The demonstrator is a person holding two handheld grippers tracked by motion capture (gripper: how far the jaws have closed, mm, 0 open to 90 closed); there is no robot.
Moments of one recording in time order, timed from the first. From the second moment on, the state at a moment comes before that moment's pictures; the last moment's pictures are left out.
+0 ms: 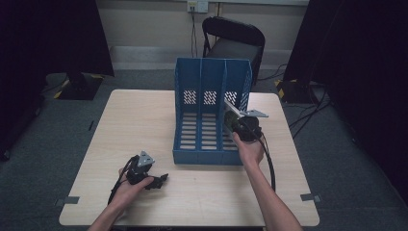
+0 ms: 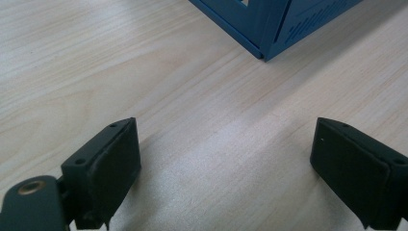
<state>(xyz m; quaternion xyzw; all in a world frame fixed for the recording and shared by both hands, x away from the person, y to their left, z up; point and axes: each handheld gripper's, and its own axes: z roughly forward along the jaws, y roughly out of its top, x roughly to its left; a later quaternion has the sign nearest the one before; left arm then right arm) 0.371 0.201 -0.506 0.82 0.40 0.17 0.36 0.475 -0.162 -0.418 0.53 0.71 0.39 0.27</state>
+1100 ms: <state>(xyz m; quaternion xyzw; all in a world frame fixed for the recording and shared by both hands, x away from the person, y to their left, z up) 0.371 0.200 -0.506 0.82 0.40 0.17 0.36 0.469 -0.173 -0.409 0.51 0.73 0.38 0.22</state>
